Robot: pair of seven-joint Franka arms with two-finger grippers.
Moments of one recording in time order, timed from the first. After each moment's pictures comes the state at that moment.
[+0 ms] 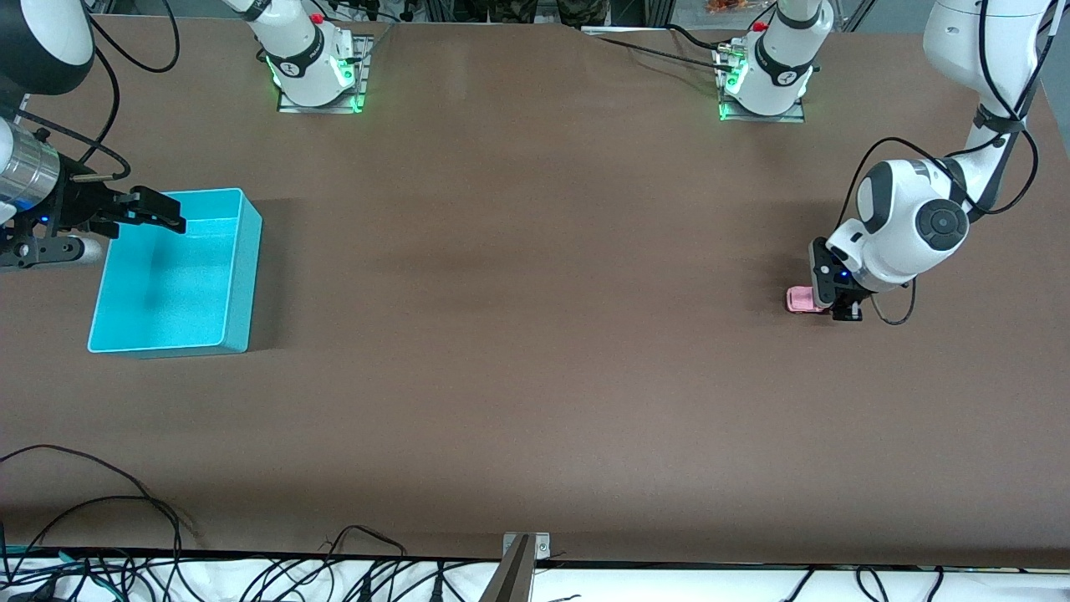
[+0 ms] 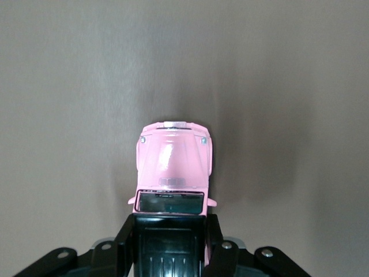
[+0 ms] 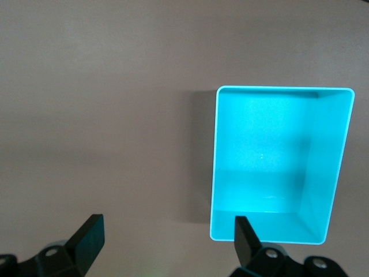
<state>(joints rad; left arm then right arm) 0.10 0.36 0.02 -2.28 0.11 2.62 1.59 0.05 0.10 -0.05 -1.62 0.03 1.61 -0.08</state>
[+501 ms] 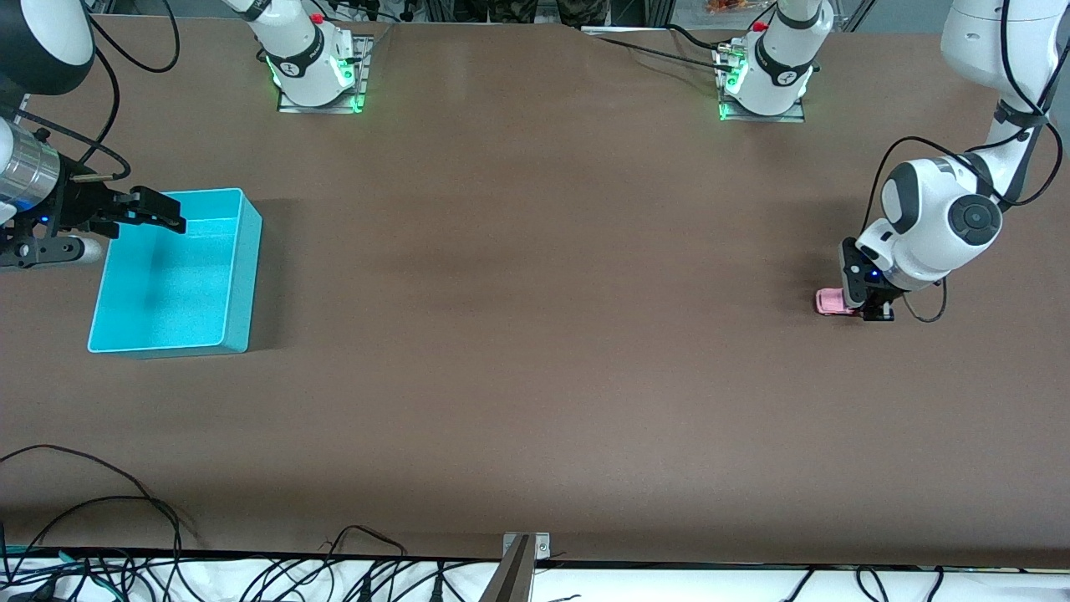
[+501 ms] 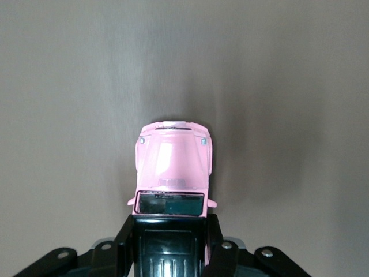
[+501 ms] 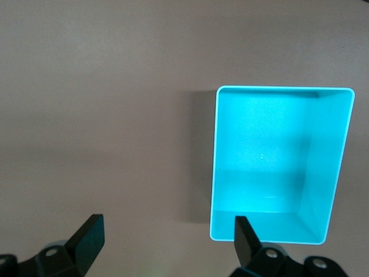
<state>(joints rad) 0.10 0.37 0.11 -2.28 0.11 2.67 1.68 0.05 0.10 -0.05 -1.62 0.03 1.61 -0.08</state>
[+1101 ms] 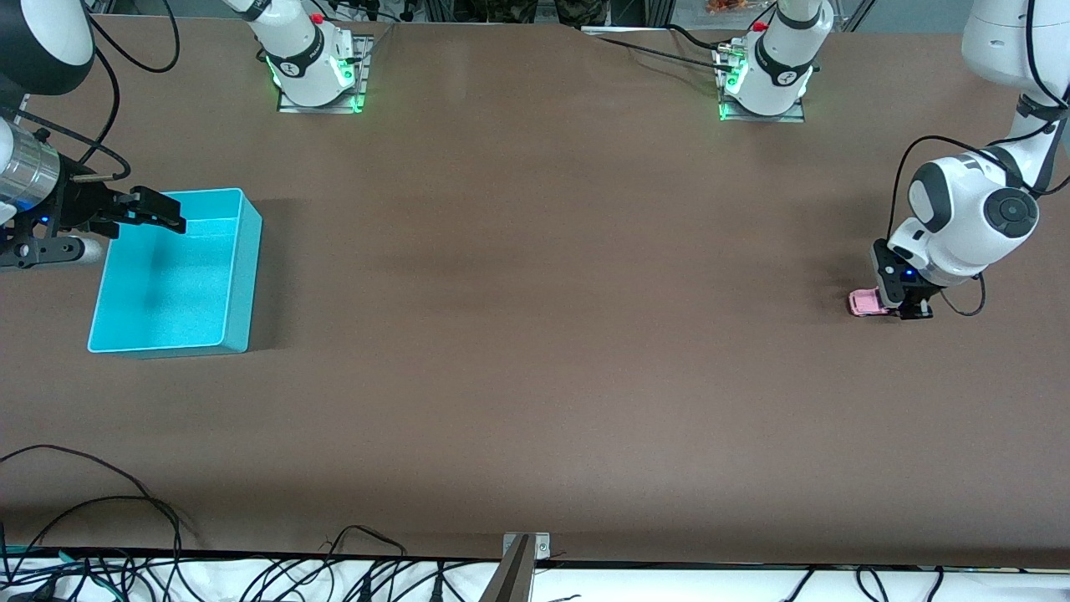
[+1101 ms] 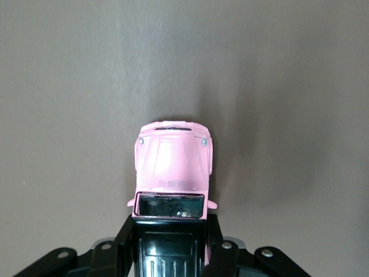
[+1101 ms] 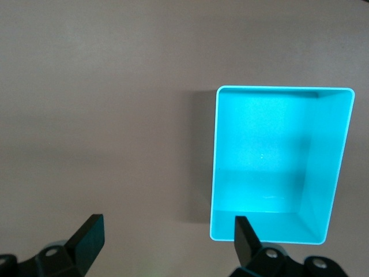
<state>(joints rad) 0.14 0.40 0.19 -2.26 0.11 2.73 1.70 0.05 0.10 -0.05 -1.62 0.03 1.61 -0.08</state>
